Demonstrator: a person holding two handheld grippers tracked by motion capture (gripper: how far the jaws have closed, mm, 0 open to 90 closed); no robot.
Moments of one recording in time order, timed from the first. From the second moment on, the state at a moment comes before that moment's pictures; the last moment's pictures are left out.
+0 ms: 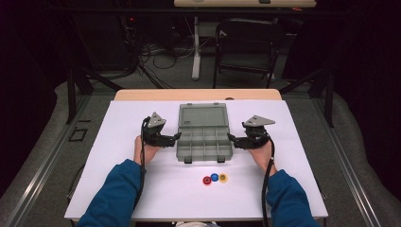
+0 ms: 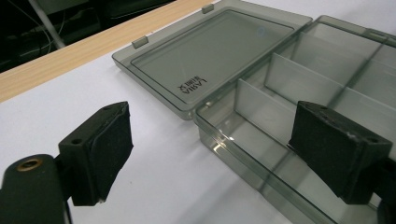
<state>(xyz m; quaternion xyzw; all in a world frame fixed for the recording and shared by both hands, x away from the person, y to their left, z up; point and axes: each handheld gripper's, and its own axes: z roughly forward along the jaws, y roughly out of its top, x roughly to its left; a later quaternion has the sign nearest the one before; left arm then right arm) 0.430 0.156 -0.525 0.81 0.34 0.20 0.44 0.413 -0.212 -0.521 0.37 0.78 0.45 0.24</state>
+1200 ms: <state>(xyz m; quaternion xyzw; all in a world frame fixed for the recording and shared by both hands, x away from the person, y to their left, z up) 0.355 0.136 -0.537 0.85 0.27 0.20 0.41 0.352 -0.214 -0.527 0.34 0.79 0.45 0.26</state>
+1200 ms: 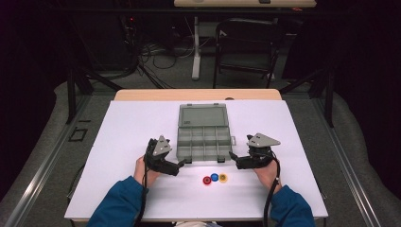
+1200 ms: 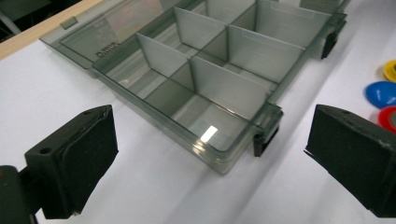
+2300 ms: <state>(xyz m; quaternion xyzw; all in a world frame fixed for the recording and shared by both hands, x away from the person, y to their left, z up) 0.330 0.108 -0.532 0.88 0.21 0.16 0.40 0.337 -0.221 -0.532 0.35 0.79 0.44 0.25</state>
